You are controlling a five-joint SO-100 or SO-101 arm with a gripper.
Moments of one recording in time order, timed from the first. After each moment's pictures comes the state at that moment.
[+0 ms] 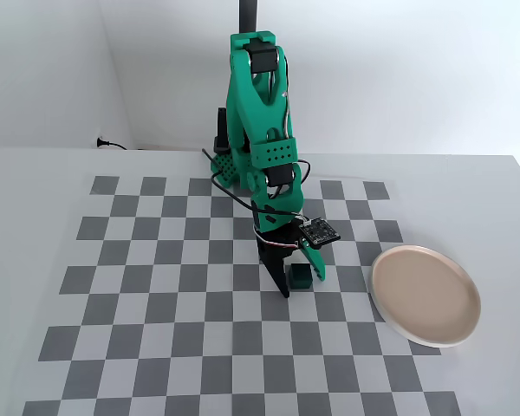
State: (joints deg) arm -19.1 104.5 155.5 1.3 -99.4
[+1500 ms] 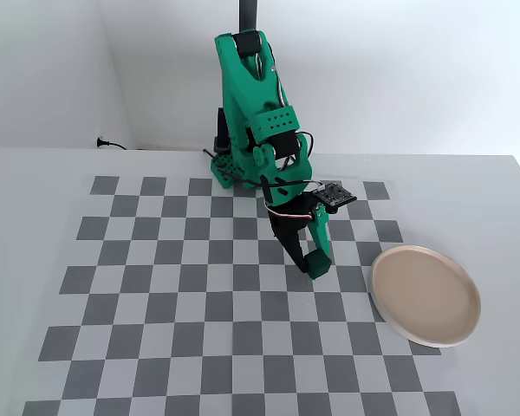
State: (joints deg) arm -28.2 130.4 158.6 17.8 -96.7
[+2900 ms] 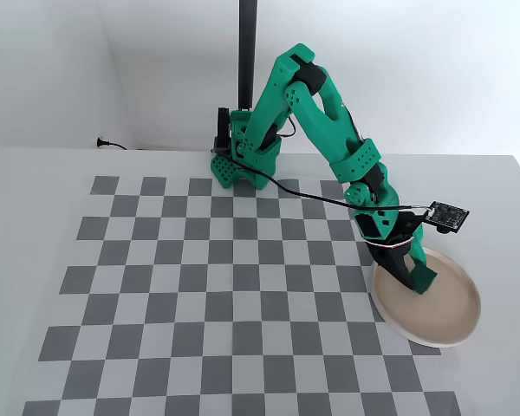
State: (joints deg) arm -51.7 78.1 115.0 7.1 -88.7
